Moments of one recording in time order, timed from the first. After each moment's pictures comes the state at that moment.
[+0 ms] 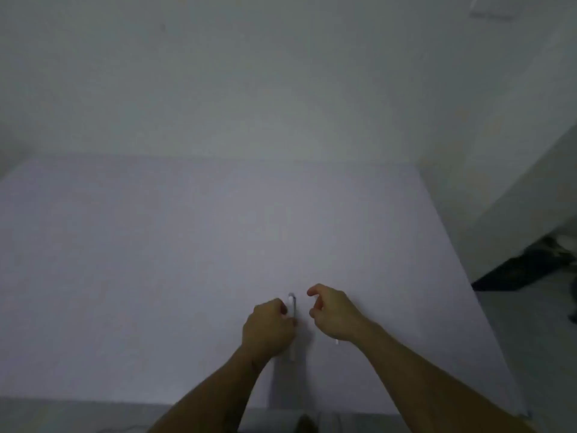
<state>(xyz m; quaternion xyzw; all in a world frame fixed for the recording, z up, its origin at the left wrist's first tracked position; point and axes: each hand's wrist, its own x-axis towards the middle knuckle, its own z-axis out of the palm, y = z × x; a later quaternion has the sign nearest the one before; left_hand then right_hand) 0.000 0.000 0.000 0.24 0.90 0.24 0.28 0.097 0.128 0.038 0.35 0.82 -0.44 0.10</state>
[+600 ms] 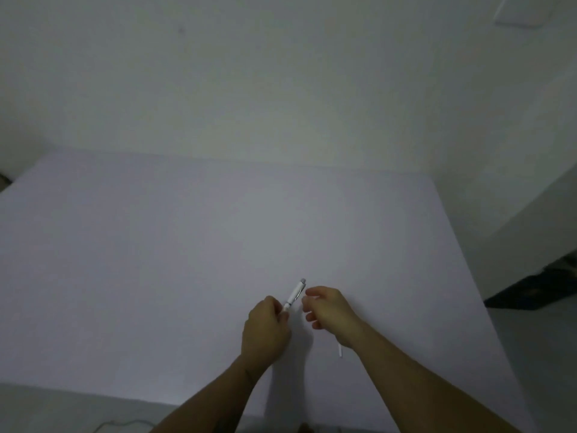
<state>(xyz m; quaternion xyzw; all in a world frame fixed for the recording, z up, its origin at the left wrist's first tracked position) -0.003 -0.004 0.011 0.19 0.91 0.31 0.19 0.066 0.127 0.038 0.44 0.63 -0.64 0.04</state>
